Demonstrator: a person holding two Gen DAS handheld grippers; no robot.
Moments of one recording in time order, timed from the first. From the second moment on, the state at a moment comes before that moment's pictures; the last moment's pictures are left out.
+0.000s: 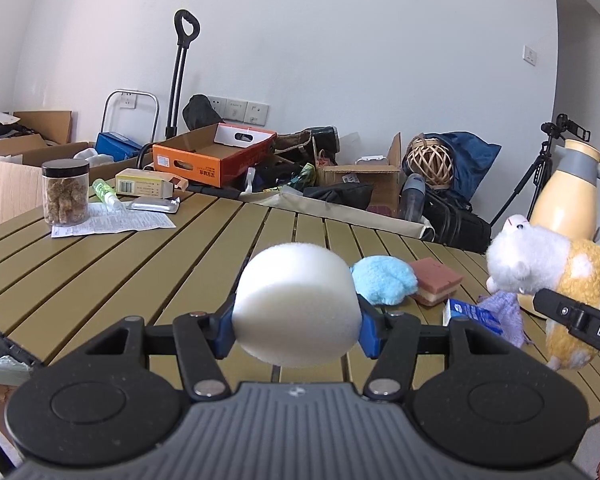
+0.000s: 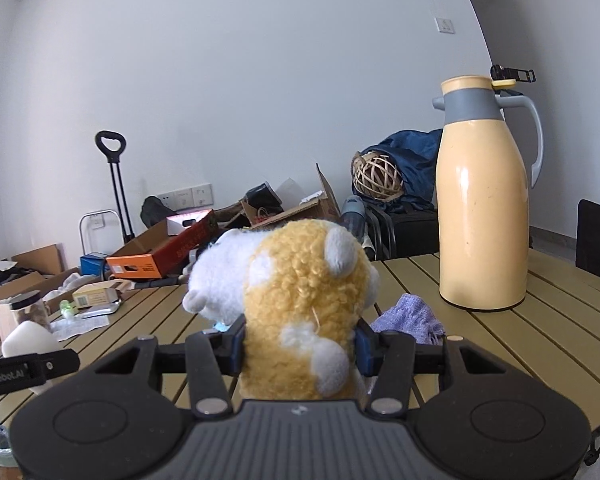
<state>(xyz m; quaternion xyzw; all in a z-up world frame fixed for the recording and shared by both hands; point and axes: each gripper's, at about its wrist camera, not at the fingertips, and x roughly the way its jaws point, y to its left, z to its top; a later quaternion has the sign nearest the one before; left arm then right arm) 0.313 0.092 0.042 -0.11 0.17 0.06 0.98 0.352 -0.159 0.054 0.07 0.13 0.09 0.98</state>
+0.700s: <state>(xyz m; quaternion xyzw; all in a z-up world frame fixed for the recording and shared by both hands) 0.216 0.066 0.012 -0.10 0.19 0.06 0.97 0.238 -0.186 0.018 0.05 0.16 0.13 0.98</state>
